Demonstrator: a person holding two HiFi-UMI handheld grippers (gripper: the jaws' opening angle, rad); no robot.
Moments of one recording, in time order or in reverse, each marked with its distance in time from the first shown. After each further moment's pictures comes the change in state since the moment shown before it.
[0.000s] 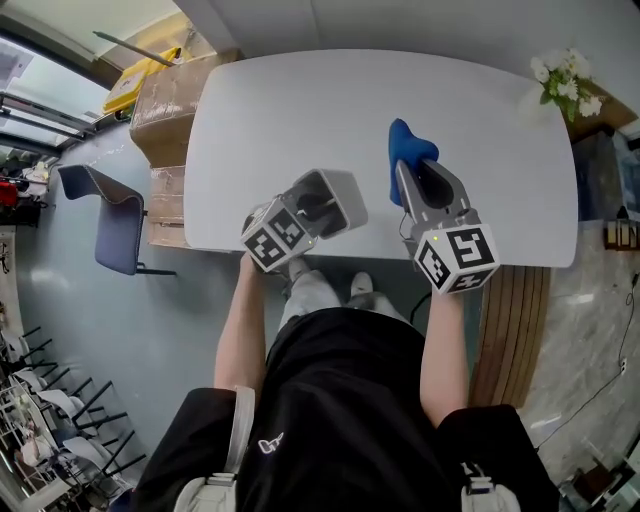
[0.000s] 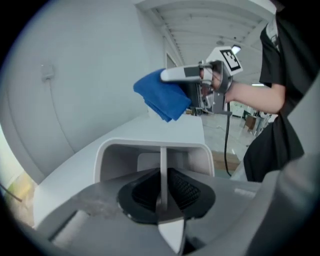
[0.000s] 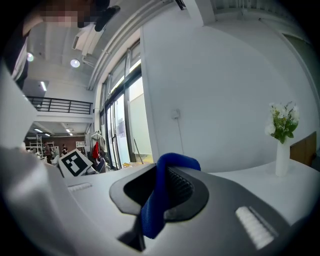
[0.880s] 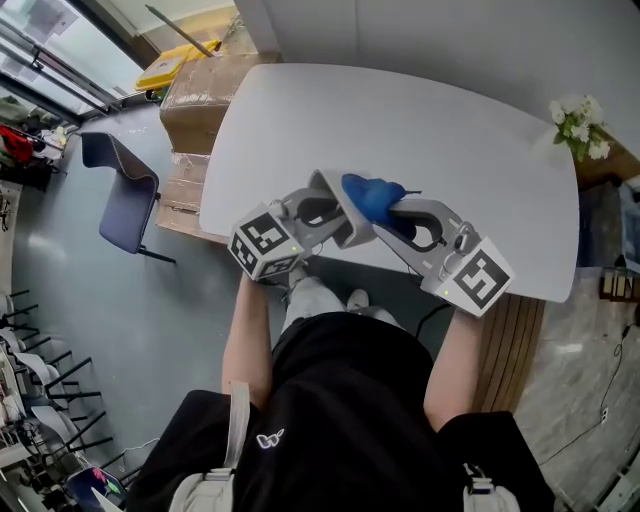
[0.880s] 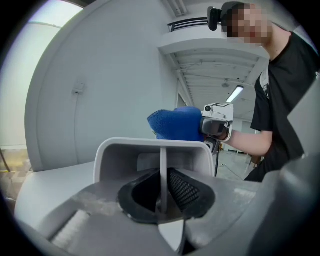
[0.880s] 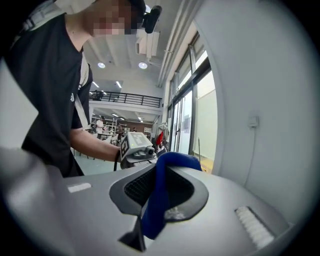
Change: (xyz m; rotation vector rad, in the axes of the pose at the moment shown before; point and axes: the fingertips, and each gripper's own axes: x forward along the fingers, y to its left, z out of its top) left arm -0.085 -0.017 0.065 -0.166 -0.424 0.033; right arm -0.045 0.139 0.013 -0.369 0.069 0.745
